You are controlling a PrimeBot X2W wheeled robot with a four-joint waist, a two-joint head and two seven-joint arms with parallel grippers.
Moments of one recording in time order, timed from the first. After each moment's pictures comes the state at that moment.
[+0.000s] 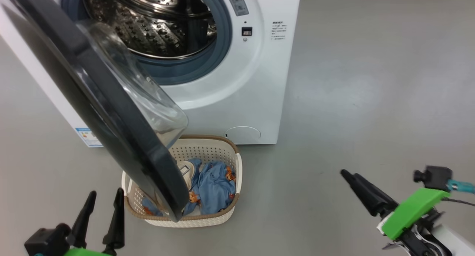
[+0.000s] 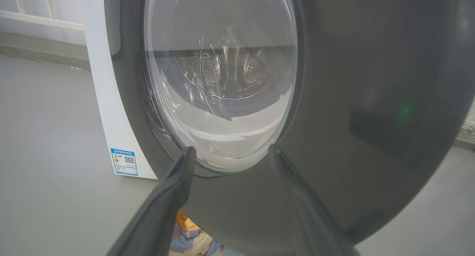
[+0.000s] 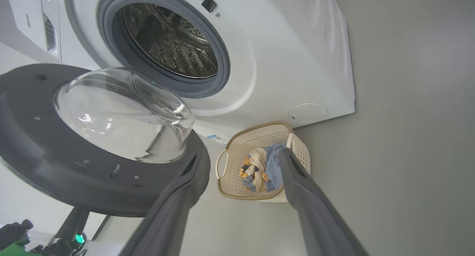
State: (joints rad) left arm -0.01 0.19 -0.12 0.15 -0.51 -0.13 -0.26; right arm -0.32 -0.57 0.67 0.29 1.48 0.13 -0.07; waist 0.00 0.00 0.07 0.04
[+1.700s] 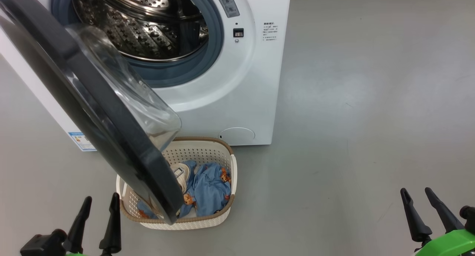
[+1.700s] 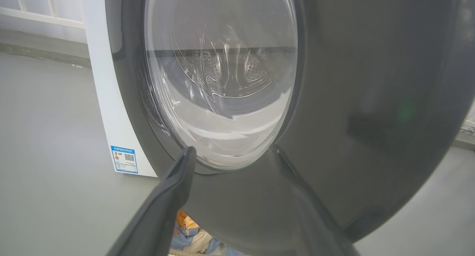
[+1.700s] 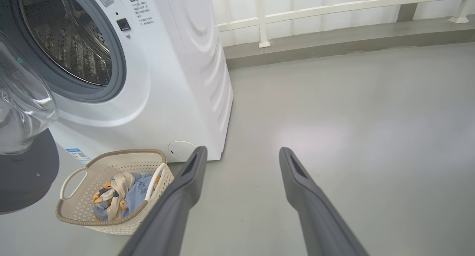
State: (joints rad) left arm 0.02 0.17 -0.09 0.14 -0.50 -0.13 -0.26; right arm -0.03 -0.36 0.05 0.36 0.55 0.13 -0.25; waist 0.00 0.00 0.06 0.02
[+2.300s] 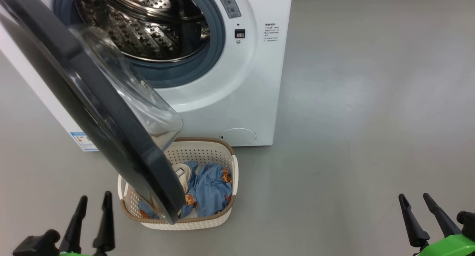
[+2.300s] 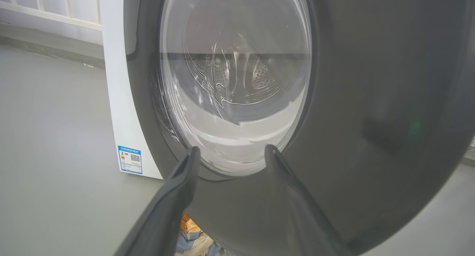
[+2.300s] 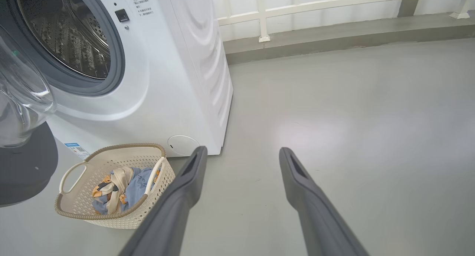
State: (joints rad) left arm 0.02 0.16 -0.06 0.14 -0.50 -0.13 -0.26; right arm -0.02 -0.34 0.04 0.37 0.51 0.13 -0.25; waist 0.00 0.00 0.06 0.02
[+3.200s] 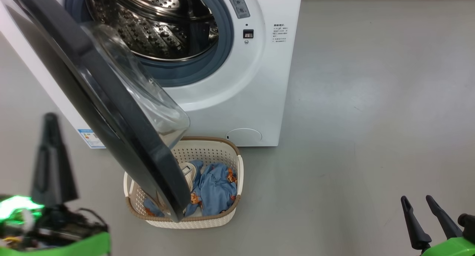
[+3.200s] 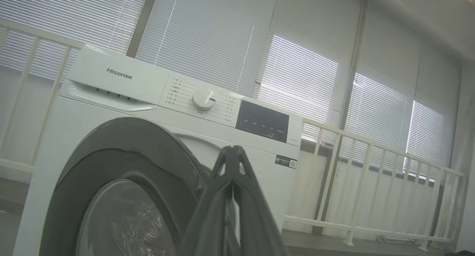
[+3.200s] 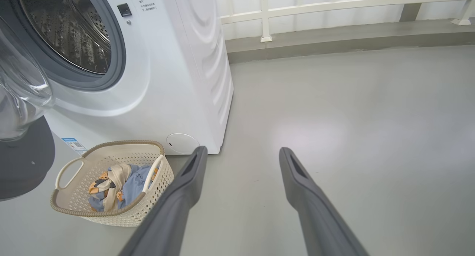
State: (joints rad) left arm -0.04 0.11 0.01 -0.44 -0.56 -0.13 -0.25; right arm -0.01 -0.32 0.00 0.37 0.46 0.13 -0.25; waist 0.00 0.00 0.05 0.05
